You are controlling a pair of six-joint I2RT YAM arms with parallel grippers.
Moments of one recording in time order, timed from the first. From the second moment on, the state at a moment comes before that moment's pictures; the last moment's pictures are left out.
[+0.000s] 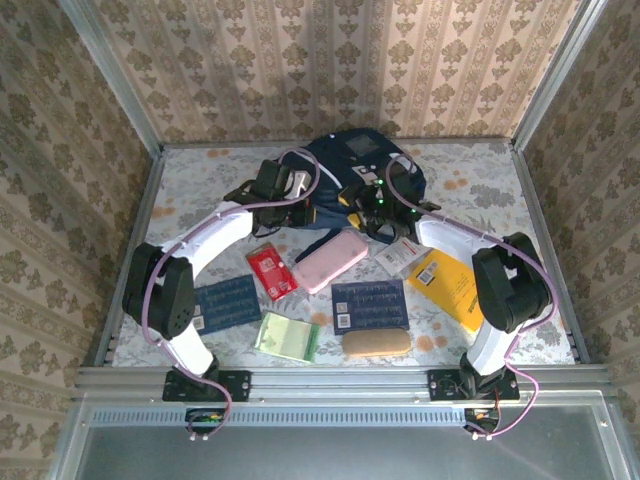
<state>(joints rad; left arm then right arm) -0.53 1.69 1.29 -0.46 0.31 -0.32 0.43 1.73 1.12 0.01 -0.36 1.44</state>
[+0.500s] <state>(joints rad) -0.55 1.69 1.30 -0.47 0.31 -0.33 0.49 1.65 1.00 0.20 -0.27 1.73</state>
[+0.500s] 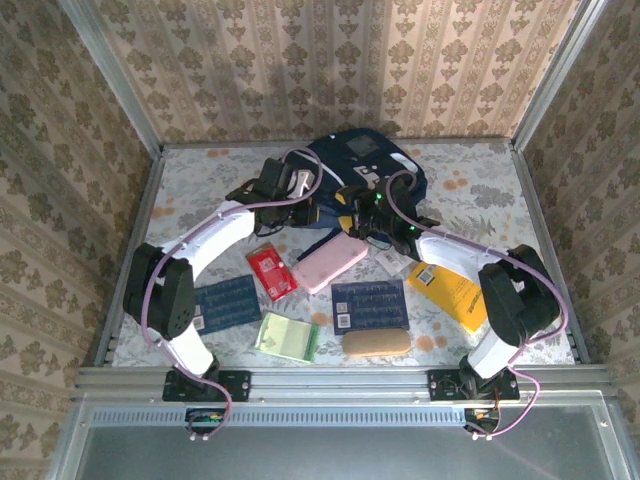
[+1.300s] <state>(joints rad) -0.57 1.69 1.32 -0.52 0.28 -0.30 0.46 1.79 1.14 0.15 -0.32 1.64</state>
